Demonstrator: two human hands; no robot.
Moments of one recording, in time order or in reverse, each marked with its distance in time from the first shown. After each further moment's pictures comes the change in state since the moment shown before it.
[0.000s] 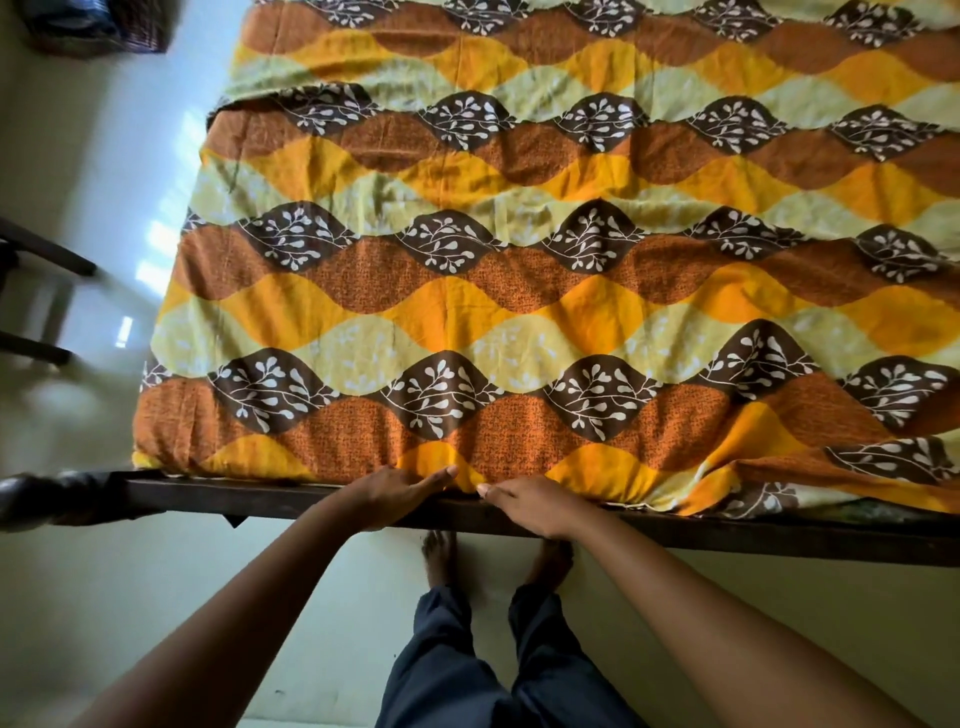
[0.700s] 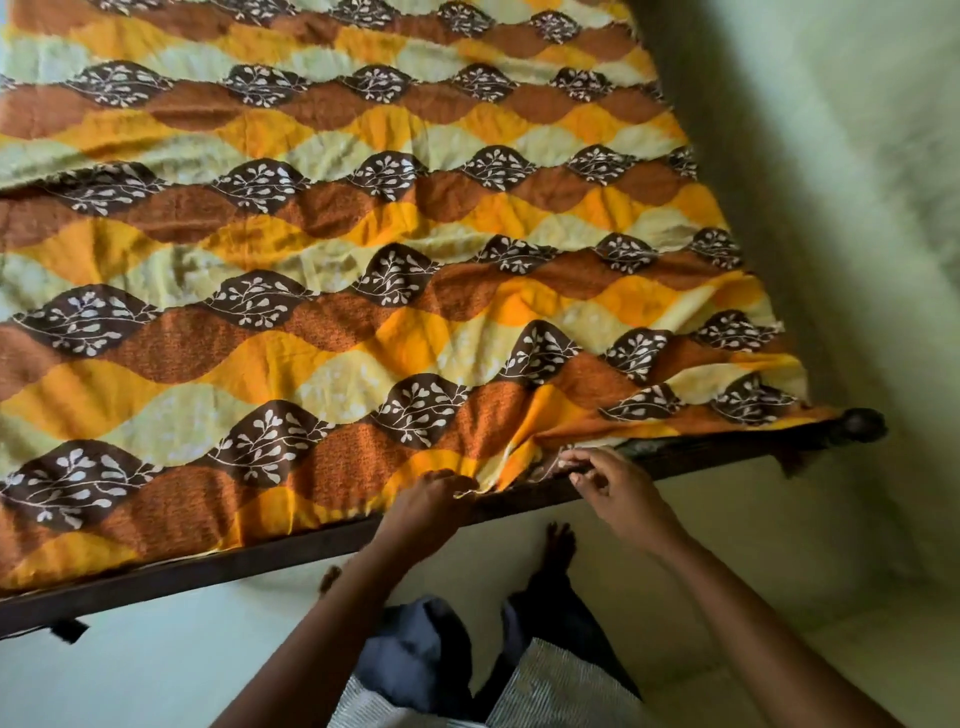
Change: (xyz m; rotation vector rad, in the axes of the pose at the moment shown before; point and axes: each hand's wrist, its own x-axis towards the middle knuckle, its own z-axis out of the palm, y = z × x) left_hand -0.005 0.149 0.105 0.341 0.145 0.656; right_hand -0.199 0.144 -0.045 0.218 0.838 0.059
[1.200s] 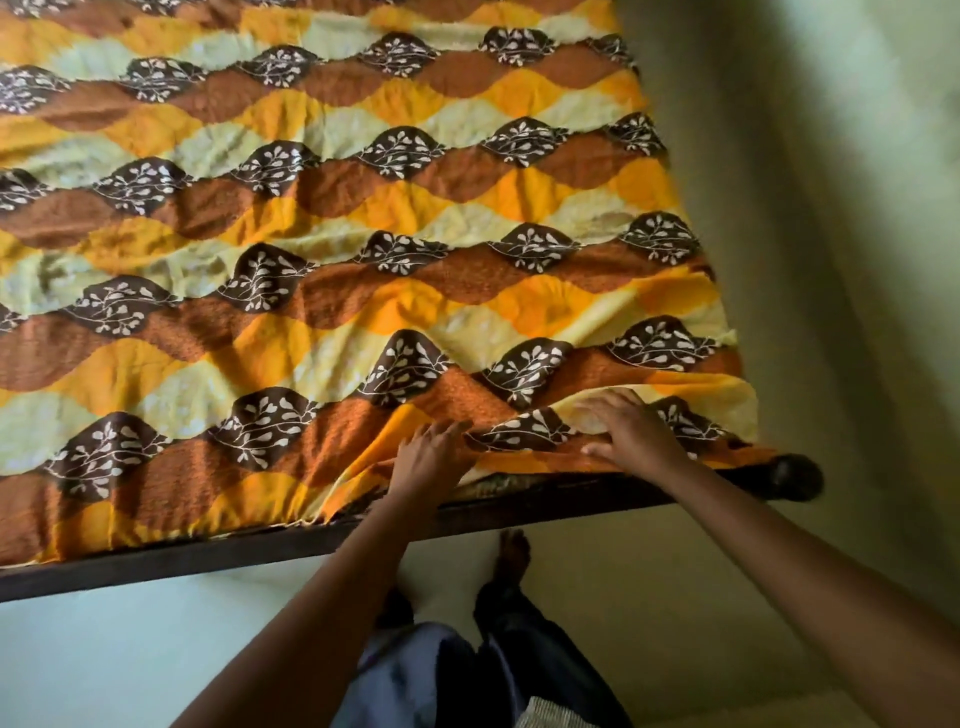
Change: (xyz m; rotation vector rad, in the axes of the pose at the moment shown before) left_hand 0.192 0.149 0.104 0.223 0.073 -0.263; right_hand 0.120 0.220 -0.162 -0.466 -0.160 -0.147
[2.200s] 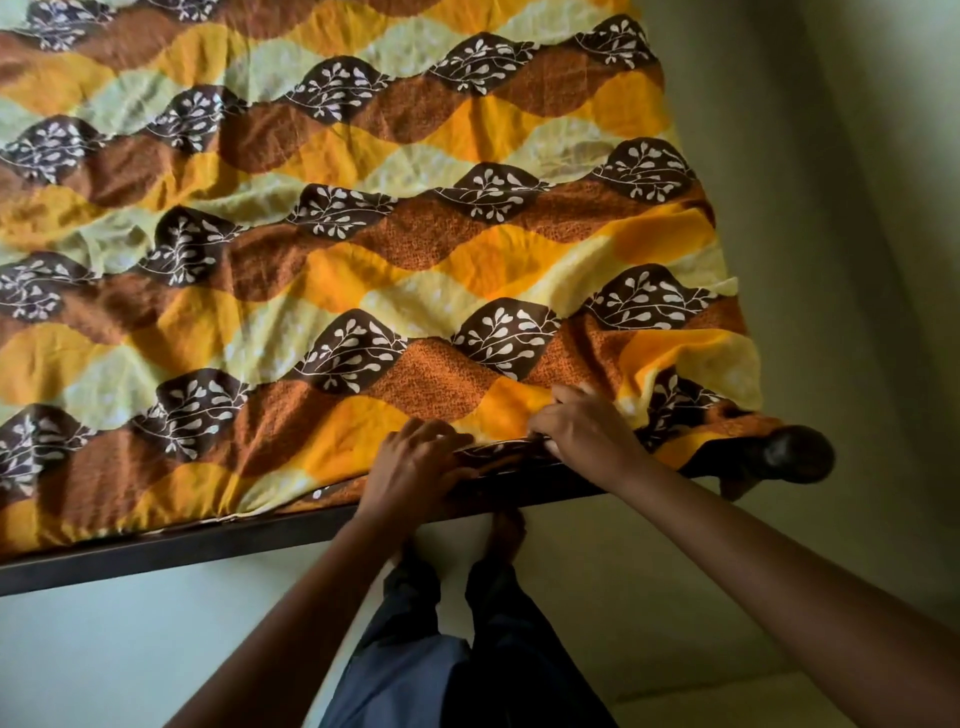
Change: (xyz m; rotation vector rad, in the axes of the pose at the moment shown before) left_hand 0.000 0.038 0.037 0.054 0.137 0.259; right_hand 0.003 0.015 0.032 -0.064 0.144 -0.421
